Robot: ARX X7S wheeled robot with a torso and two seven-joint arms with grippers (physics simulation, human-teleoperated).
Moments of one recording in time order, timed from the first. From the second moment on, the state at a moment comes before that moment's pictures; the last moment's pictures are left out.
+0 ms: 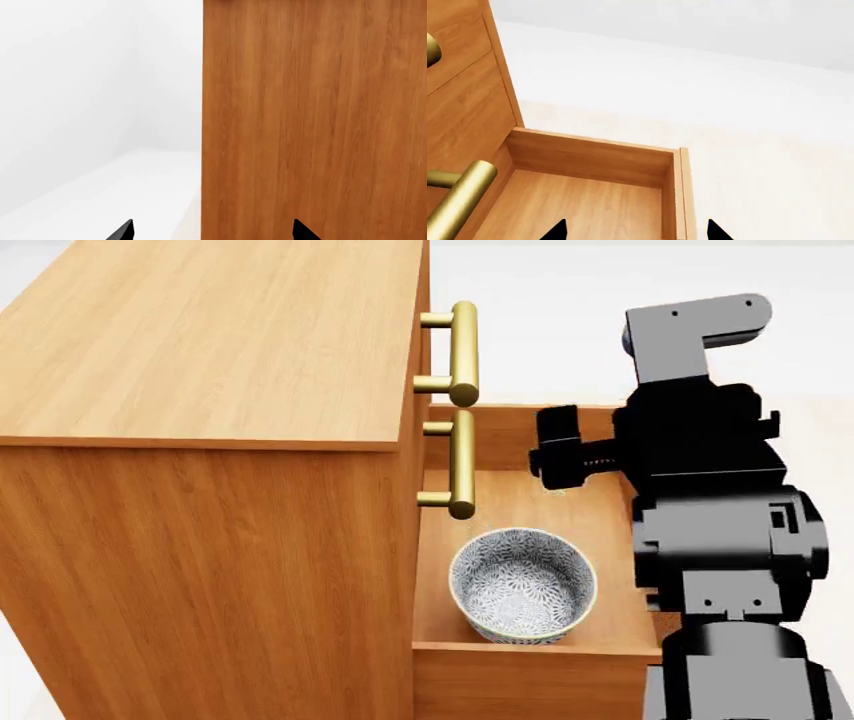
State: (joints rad) left arm 0.41 -0.48 0.39 0.32 -0.12 0.41 -0.74; right arm 1.28 0.17 -0.12 0.95 -0.03 0.66 -0.22
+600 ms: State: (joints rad) left arm 0.41 -0.48 0.40 0.32 -0.13 0.45 -0.73; right arm 1.14 0.31 -0.01 0.50 -0.01 0.88 -0.19
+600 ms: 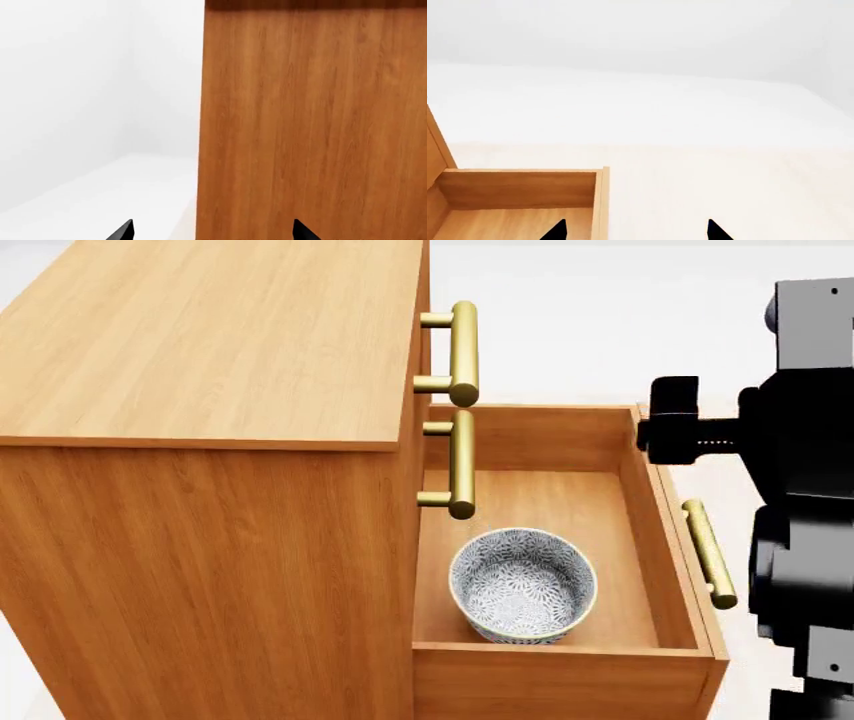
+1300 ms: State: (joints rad) left arm 0.41 -0.49 0.40 0.32 -0.12 0.45 -0.74; right arm 0.89 0.39 0.20 0.19 0.00 0.92 -0.08
